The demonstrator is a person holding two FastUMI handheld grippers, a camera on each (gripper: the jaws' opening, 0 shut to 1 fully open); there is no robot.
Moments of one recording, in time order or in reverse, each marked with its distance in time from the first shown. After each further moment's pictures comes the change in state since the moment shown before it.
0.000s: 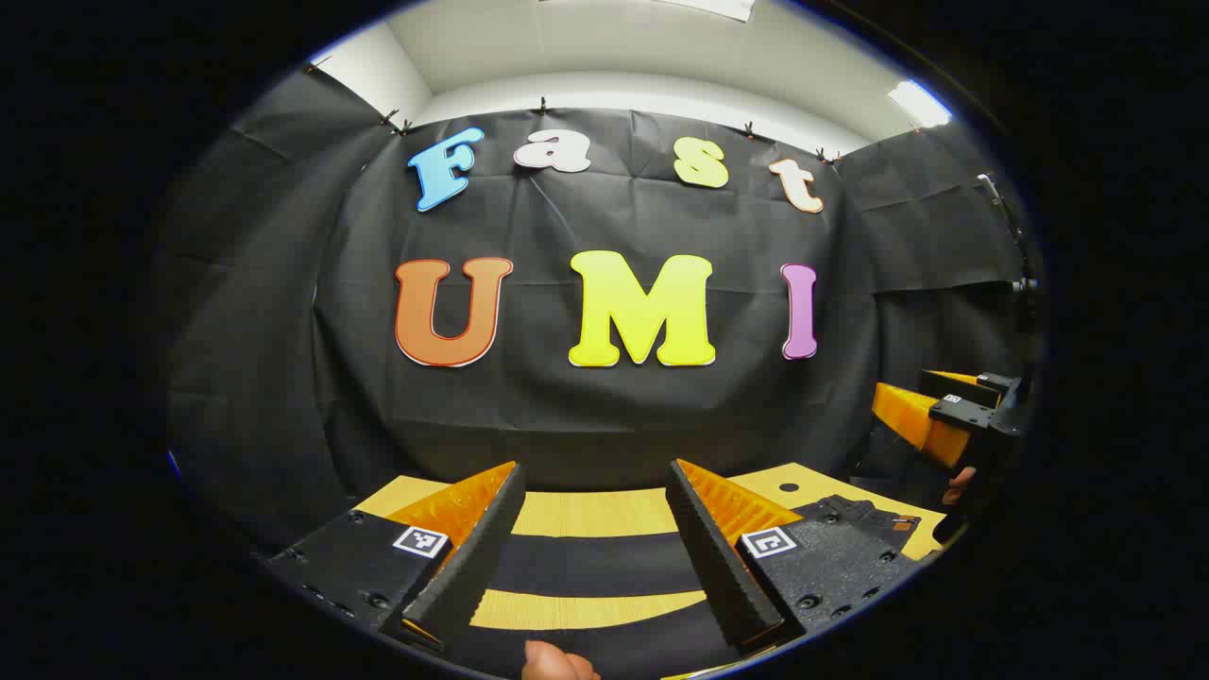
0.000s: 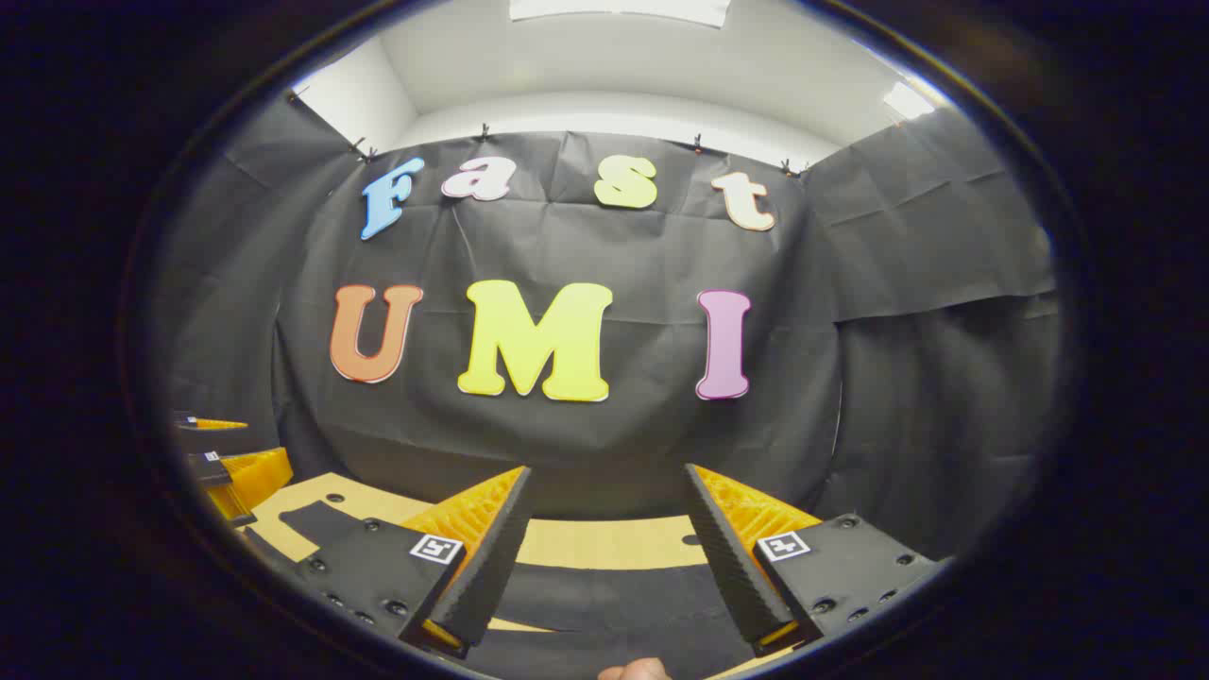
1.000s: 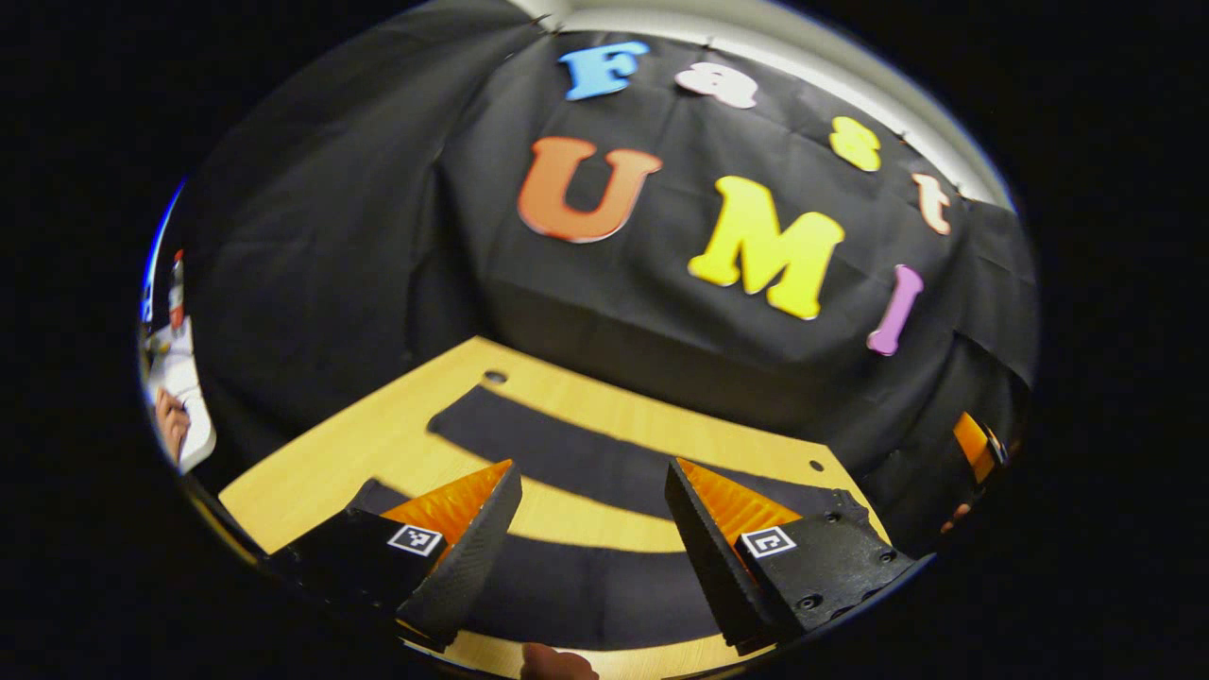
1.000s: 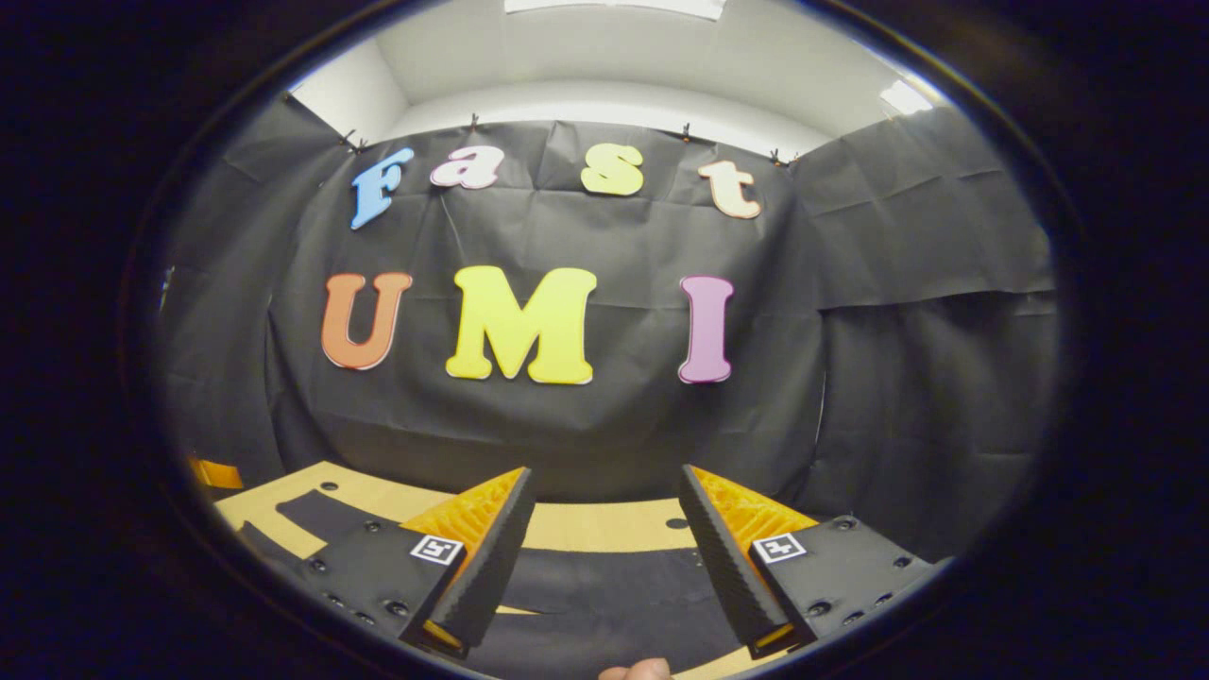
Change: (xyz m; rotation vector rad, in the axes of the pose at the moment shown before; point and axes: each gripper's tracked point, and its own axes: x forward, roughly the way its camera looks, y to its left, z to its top) left arm -0.081 0.119 -0.107 -0.443 0.409 0.269; right arm -0.021 -0.032 -0.015 -0.018 0.079 -0.050
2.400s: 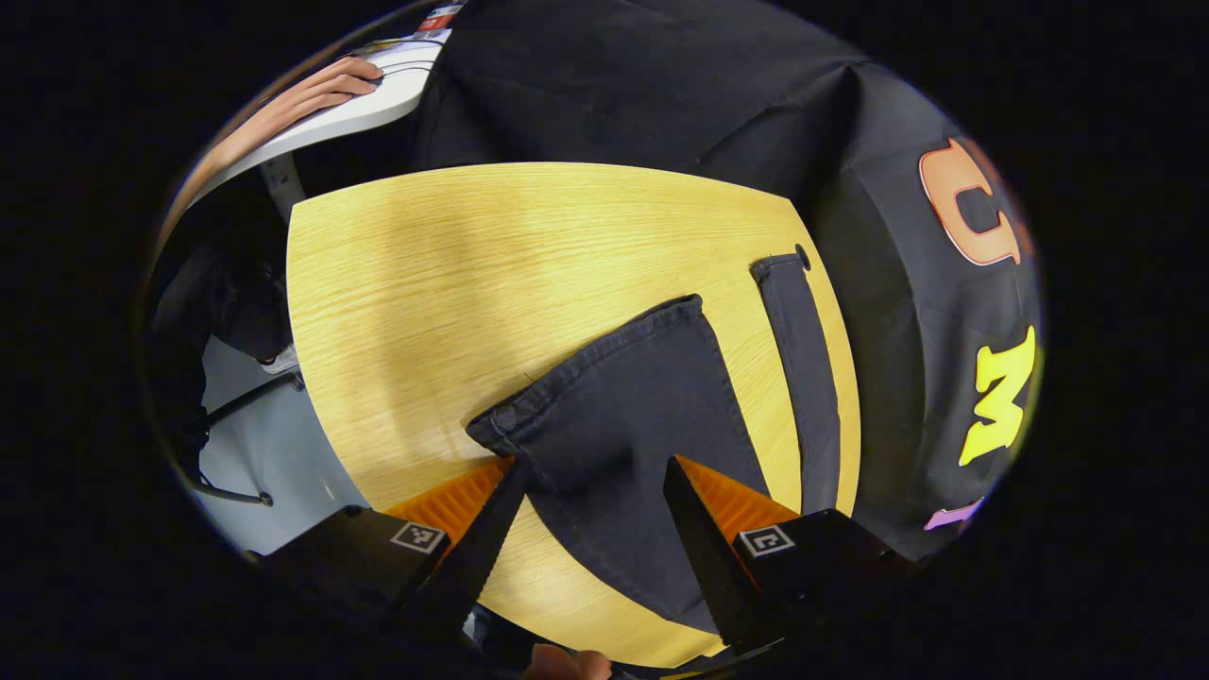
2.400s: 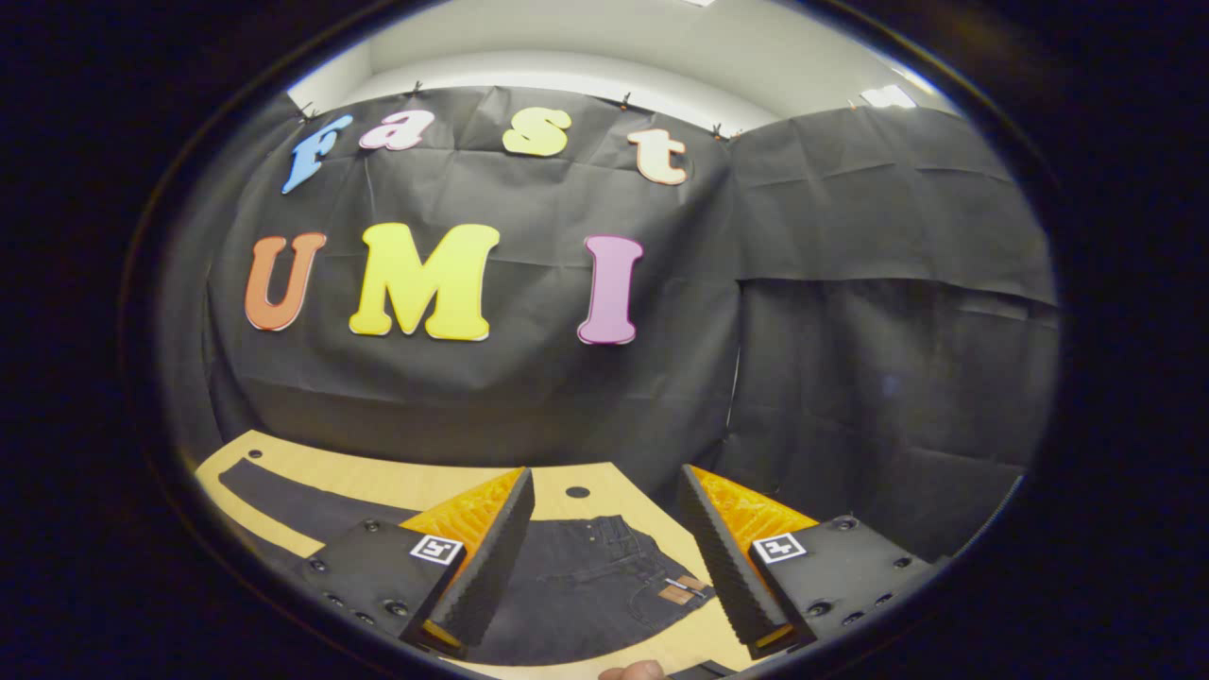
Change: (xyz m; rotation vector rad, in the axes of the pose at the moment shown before) left arm -0.007 0.172 -0.118 -0.706 0.474 0.381; right arm -0.002 -0.123 -0.028 -0.002 0.120 -0.226
